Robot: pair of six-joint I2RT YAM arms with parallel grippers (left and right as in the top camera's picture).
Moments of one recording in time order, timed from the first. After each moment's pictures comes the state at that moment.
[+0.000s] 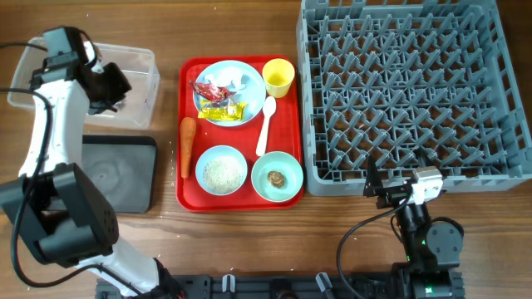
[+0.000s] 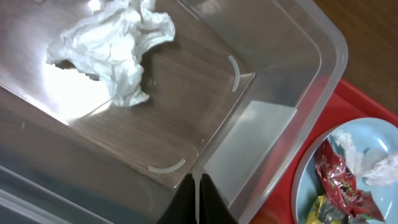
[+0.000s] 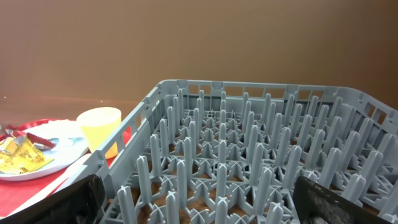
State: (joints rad) left arm 0.27 1.84 1.48 -0.78 0.12 -0.29; right arm 0.03 0.02 0.01 0.00 -0.10 -0.01
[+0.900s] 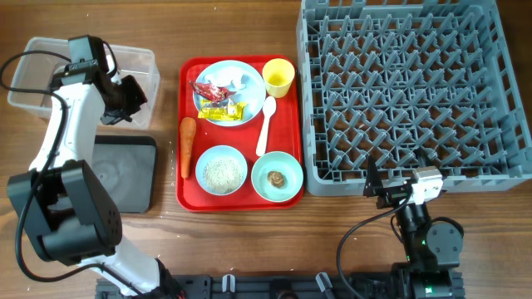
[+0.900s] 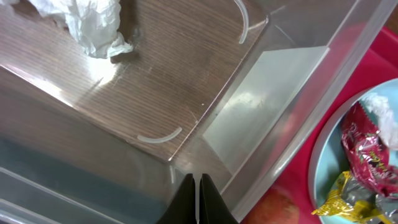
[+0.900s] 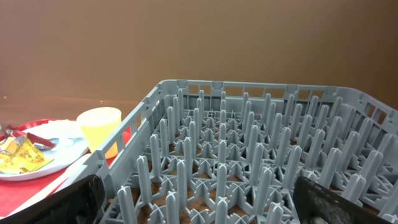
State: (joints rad) left arm 0.21 1.84 1.40 -0.79 0.10 -0.31; right arm 0.03 0.02 0.01 0.00 -0.10 -0.01
